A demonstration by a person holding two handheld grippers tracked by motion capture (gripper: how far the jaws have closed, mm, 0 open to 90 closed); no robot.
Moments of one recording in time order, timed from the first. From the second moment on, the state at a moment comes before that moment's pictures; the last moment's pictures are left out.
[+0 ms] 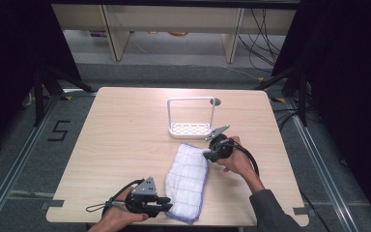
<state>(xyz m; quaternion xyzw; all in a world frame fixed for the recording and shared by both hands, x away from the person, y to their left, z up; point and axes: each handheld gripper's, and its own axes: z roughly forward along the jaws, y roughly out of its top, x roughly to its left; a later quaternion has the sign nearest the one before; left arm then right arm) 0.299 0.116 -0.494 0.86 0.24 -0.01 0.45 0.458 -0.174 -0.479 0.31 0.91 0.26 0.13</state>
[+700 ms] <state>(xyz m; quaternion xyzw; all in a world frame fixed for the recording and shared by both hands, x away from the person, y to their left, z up) 0.412 0.124 -0.477 0.81 0.35 0.09 0.46 0.454 -0.180 -0.476 0.41 0.85 0.30 0.14</state>
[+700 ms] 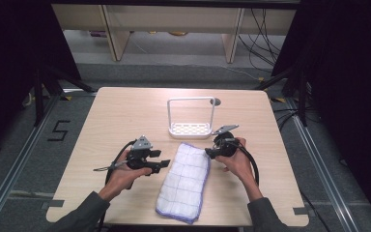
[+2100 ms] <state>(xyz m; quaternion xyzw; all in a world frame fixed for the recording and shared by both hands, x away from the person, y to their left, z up) 0.483 0.062 -0.513 0.85 0.33 0.10 0.40 0.455 -0.173 -0.491 0.46 0.83 0.29 0.13</state>
